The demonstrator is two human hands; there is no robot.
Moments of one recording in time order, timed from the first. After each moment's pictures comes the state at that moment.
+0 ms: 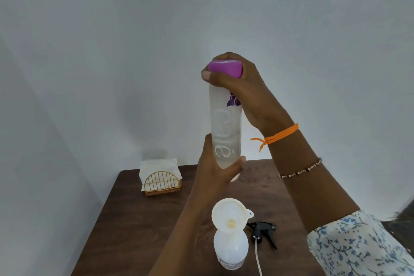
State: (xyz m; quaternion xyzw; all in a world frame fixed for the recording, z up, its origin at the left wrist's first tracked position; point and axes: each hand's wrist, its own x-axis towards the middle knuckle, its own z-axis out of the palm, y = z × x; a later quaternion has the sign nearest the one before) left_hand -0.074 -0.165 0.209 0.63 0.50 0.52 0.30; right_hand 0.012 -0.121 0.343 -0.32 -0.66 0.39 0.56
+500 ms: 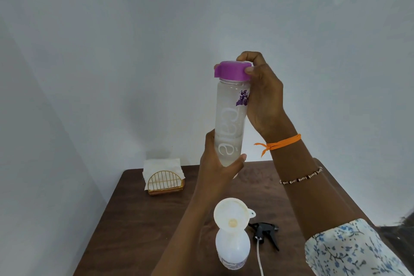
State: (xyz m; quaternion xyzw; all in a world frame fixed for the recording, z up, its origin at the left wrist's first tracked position) left_hand -0.072 -0.165 0.212 0.62 0.52 0.51 0.28; right_hand 0.023 -0.113 0.326 -0.14 -0.55 0.51 0.65
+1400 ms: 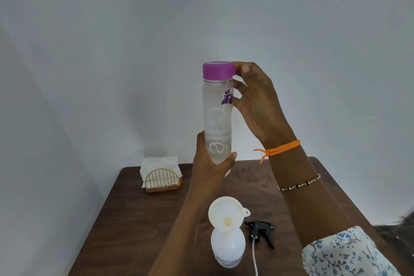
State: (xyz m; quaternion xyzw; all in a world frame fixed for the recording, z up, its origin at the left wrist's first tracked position) left_hand -0.069 -0.160 0.206 0.58 0.53 0.54 0.29; right_hand 0.032 -0.110 0.313 -0.20 -0.56 0.51 0.63
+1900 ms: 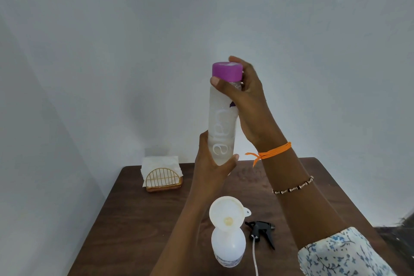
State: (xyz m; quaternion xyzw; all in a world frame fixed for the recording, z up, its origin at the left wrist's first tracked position) left_hand -0.070 -0.160 0.204 0.60 0.54 0.52 0.28; right_hand 0.014 -0.117 0.310 -0.32 -0.59 0.41 0.62
